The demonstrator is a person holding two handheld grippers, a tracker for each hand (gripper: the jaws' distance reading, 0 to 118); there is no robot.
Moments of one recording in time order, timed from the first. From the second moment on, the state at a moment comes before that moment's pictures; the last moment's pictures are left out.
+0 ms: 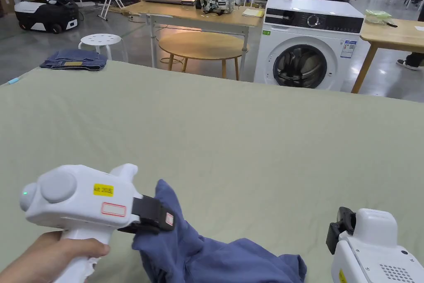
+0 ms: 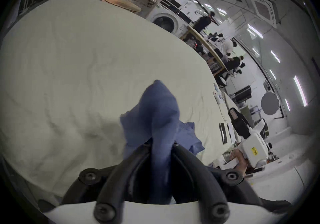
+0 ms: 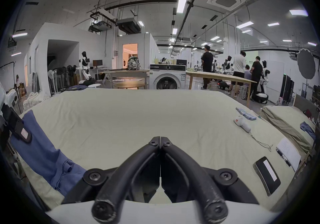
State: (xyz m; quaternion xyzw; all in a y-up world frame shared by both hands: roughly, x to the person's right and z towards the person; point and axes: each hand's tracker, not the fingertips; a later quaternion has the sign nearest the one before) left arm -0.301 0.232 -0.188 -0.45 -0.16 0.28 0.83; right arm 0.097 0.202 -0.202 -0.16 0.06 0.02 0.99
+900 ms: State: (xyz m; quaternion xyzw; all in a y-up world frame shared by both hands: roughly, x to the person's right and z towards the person) left arm -0.113 0.153 -0.247 -0.56 -0.24 0.23 0.76; right arm 0.136 0.195 -0.197 -0.18 0.02 0.01 0.98
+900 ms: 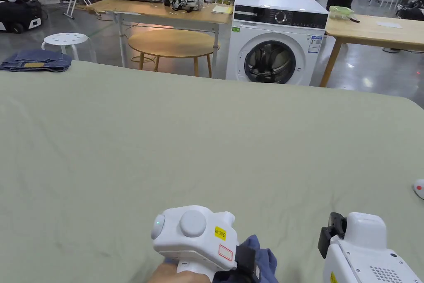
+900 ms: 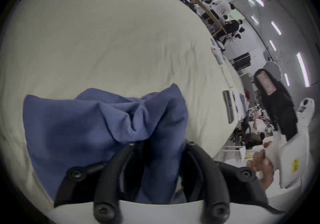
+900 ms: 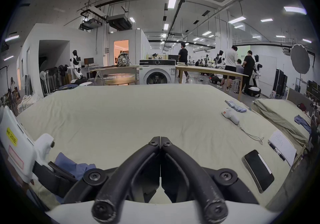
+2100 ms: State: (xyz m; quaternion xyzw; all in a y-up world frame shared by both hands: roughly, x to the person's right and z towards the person) left arm -0.144 0.155 -0.244 -0.45 -0.24 0.24 0.83; right arm 0.140 0.203 -0.198 -0.17 0.01 0.00 0.99
